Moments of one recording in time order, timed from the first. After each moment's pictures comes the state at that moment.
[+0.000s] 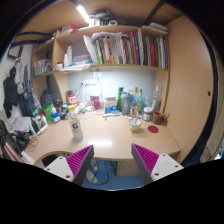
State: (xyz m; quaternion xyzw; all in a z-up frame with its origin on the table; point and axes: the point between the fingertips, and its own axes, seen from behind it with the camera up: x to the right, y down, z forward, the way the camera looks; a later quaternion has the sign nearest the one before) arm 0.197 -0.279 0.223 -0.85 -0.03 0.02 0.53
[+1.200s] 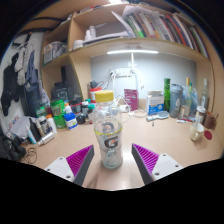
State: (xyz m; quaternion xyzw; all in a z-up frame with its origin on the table) arm -0.054 -0.045 0.085 -0.83 -0.10 0.12 0.54
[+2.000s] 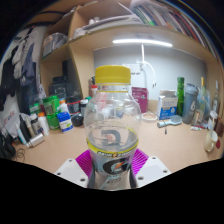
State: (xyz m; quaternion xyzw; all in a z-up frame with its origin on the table) arm -0.092 0.052 0.047 -0.81 -0.13 0.12 0.55
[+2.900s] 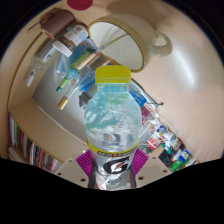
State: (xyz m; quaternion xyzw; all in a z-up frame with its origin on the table) arm 0.176 0.166 0.201 -0.36 0.58 0.72 0.13
